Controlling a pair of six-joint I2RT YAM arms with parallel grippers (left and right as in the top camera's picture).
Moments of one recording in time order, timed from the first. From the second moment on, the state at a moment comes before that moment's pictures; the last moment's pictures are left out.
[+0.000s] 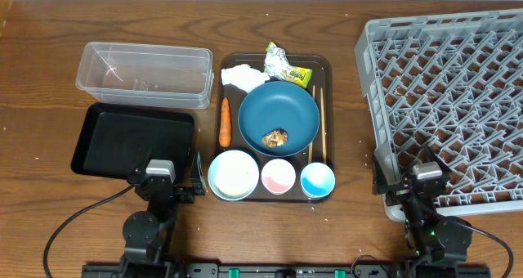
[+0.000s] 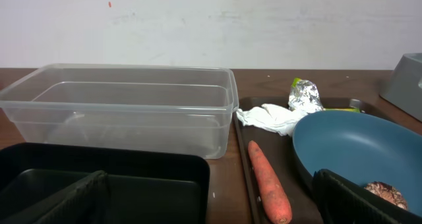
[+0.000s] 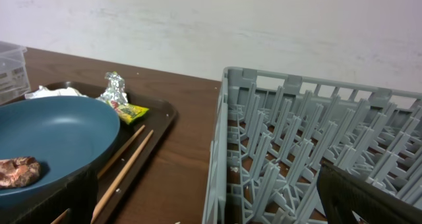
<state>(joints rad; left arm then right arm) -0.11 0.01 0.03 -0.14 -0.02 -0.06 -0.06 0.01 0.01 -0.05 -0.24 -0.10</state>
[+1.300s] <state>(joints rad) -0.09 0.01 0.10 -0.25 0.26 -0.33 0.05 0.01 0.01 0.00 -0.36 -0.08</state>
